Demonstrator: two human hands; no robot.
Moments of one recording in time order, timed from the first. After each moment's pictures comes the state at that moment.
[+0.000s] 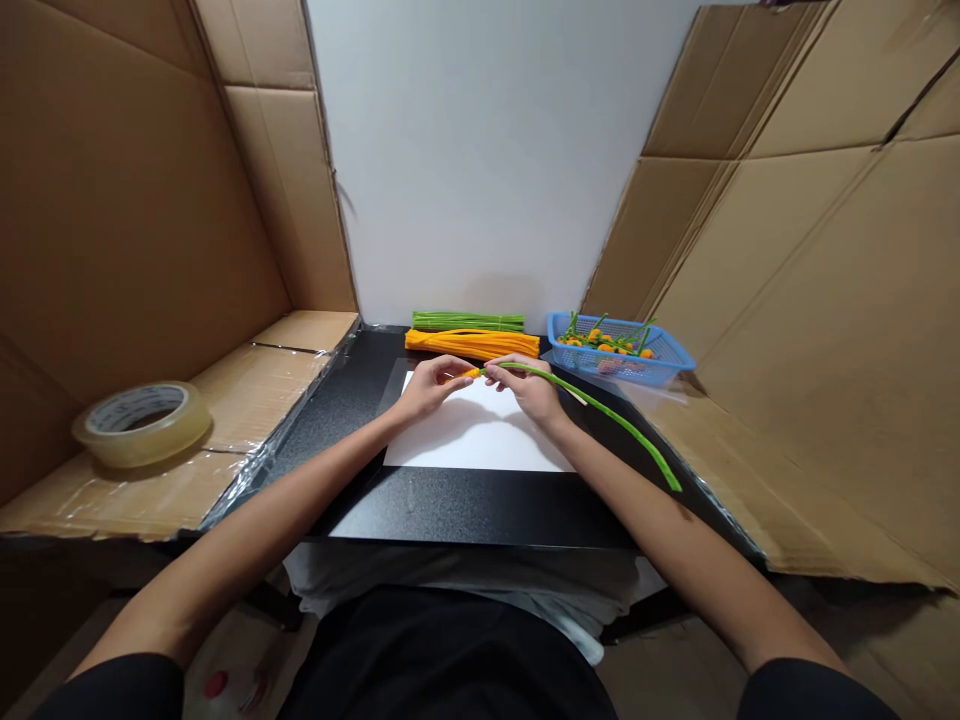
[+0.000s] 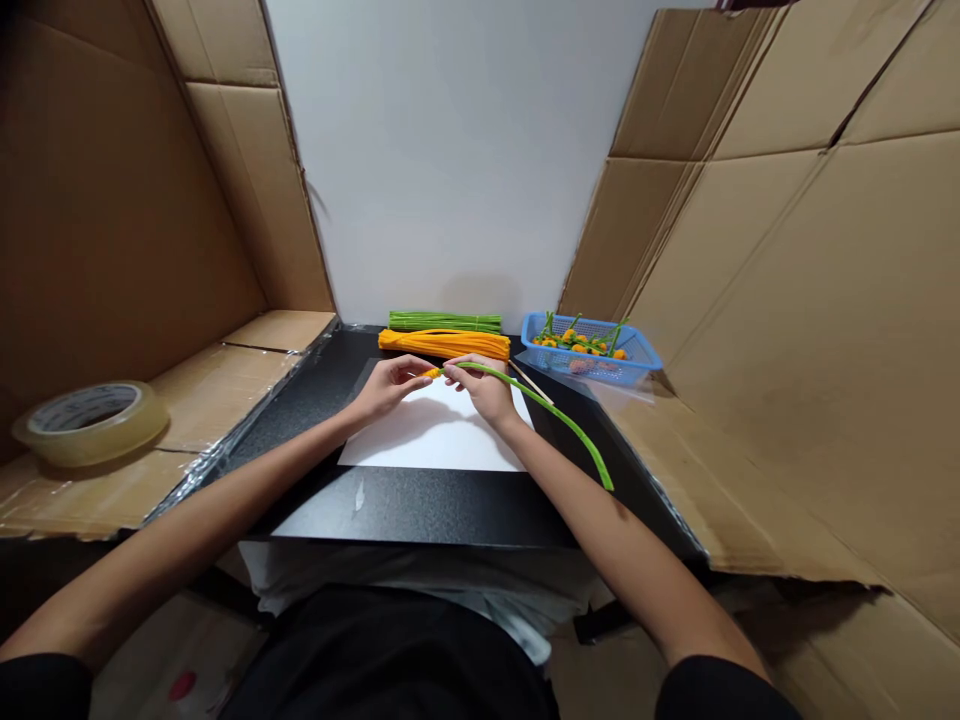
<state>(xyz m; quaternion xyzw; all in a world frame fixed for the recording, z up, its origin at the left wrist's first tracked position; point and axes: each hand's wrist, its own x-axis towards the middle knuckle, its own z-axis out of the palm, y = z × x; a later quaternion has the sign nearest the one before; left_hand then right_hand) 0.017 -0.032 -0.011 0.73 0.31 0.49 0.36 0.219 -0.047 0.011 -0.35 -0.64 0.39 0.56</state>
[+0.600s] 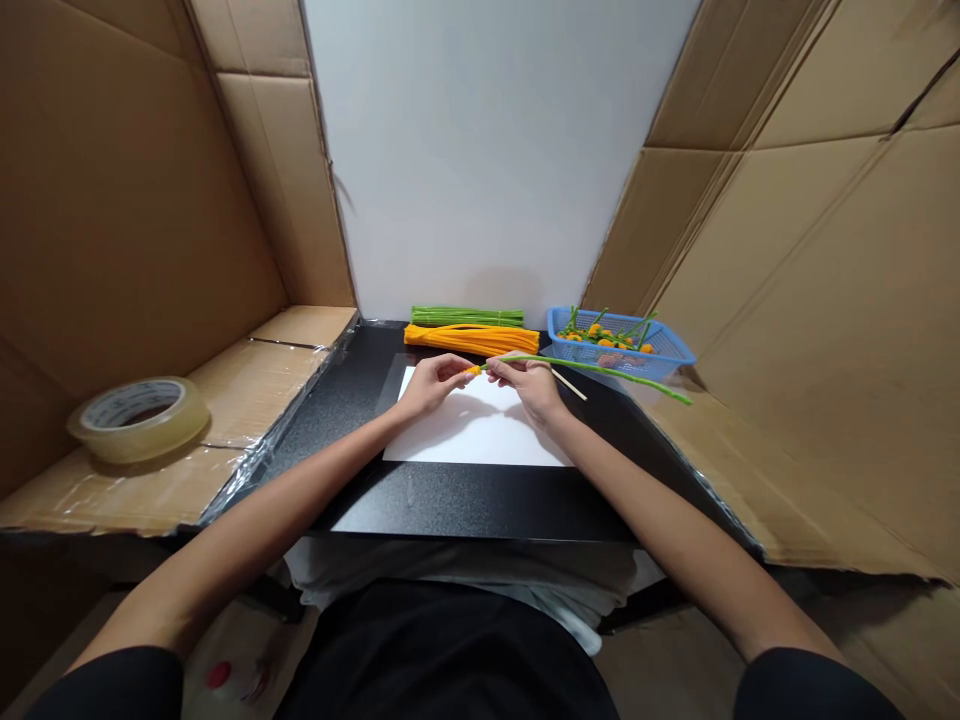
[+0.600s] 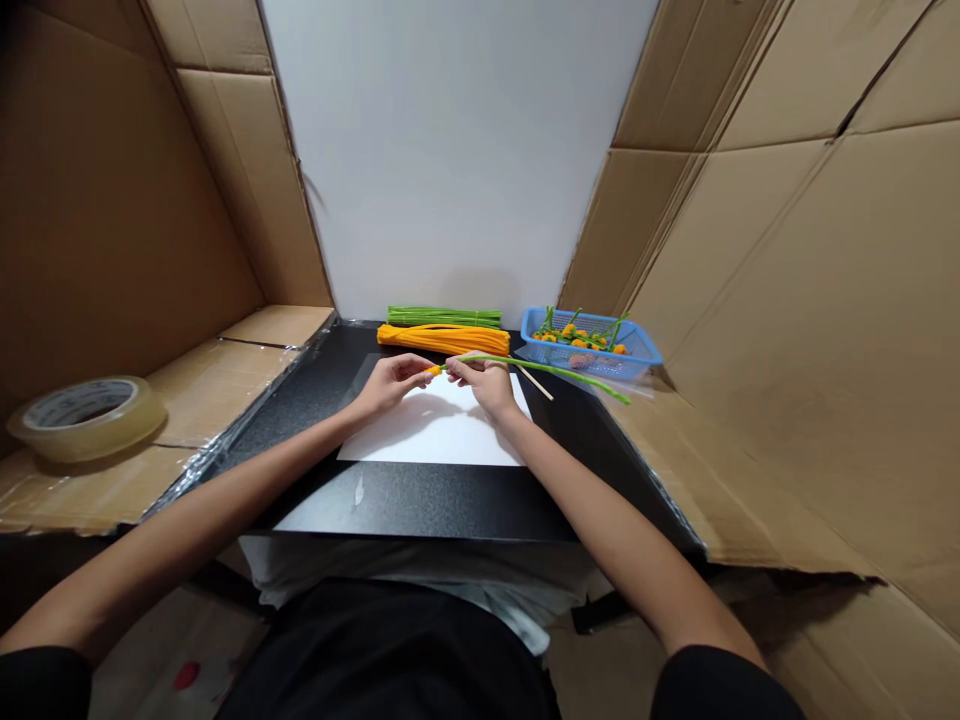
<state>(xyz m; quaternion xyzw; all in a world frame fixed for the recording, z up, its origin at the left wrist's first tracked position) 0.024 -0.036 -0.012 0.70 0.34 0.50 0.39 0.219 -0.043 0.004 -0.37 -0.57 0.46 0.57</state>
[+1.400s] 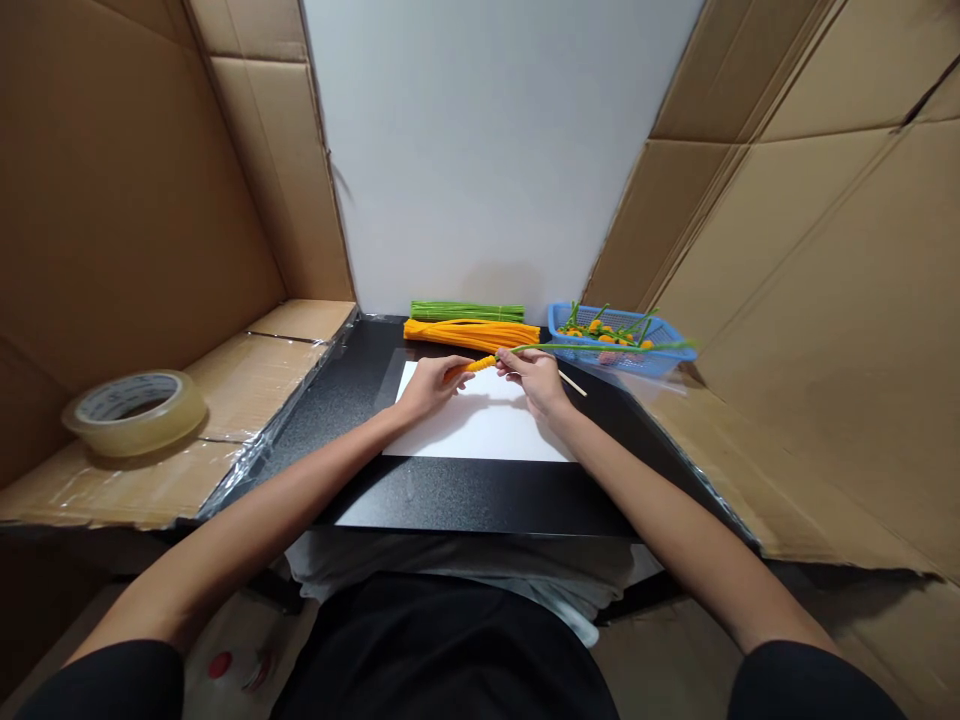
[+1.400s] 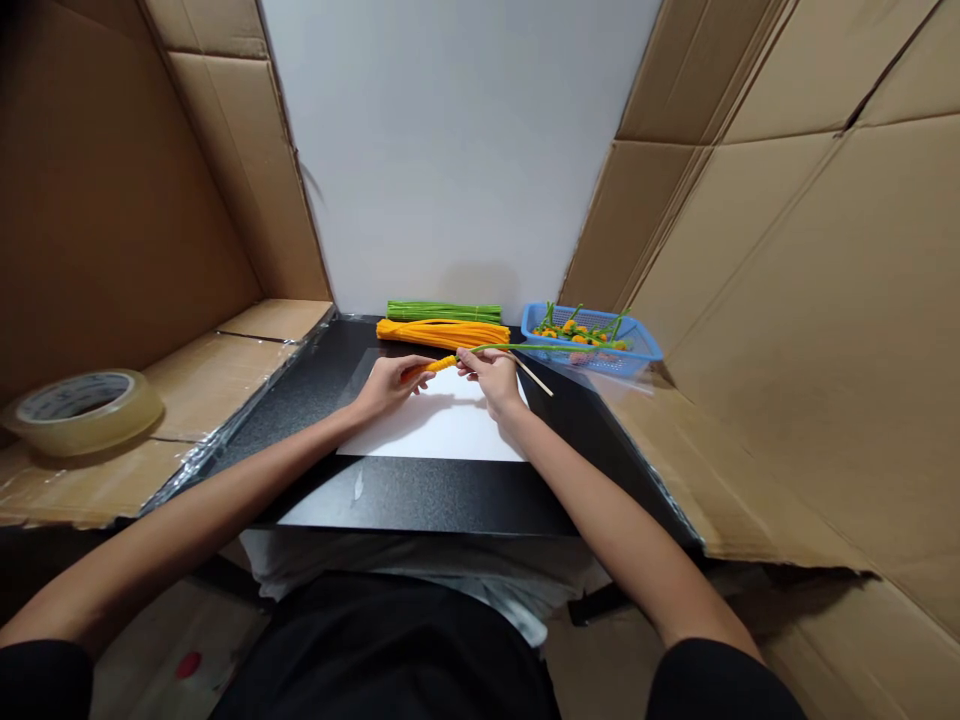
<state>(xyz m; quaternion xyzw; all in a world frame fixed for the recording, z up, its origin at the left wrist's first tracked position) 0.023 -0.041 -0.017 0.78 0.37 0.45 0.21 0.223 -0.036 0.002 -0.42 -0.49 0.47 0.59</state>
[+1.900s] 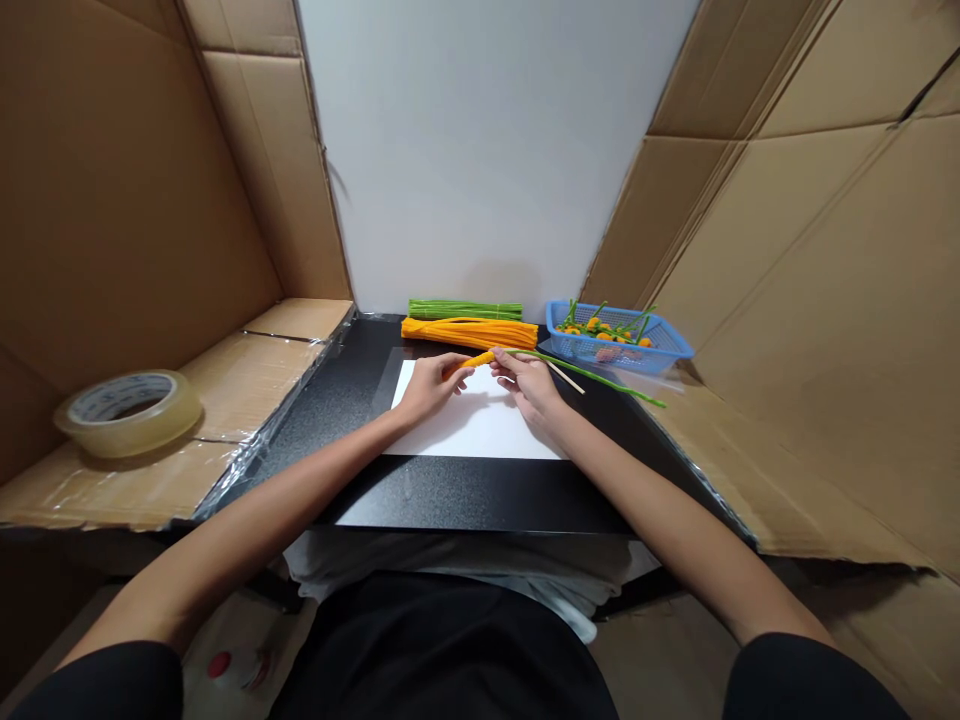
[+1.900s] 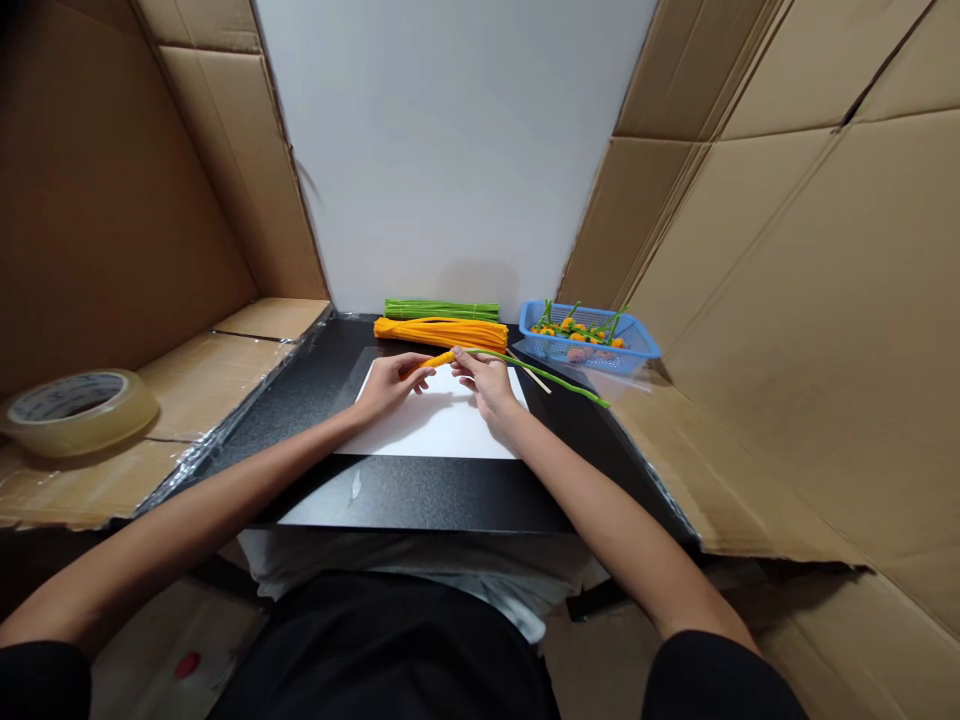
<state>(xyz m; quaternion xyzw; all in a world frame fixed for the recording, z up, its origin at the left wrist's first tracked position) 0.031 -0.047 -0.018 0.73 0.38 0.49 0.30 0.219 -0.040 -0.003 -0.42 -0.43 0.55 0.58</state>
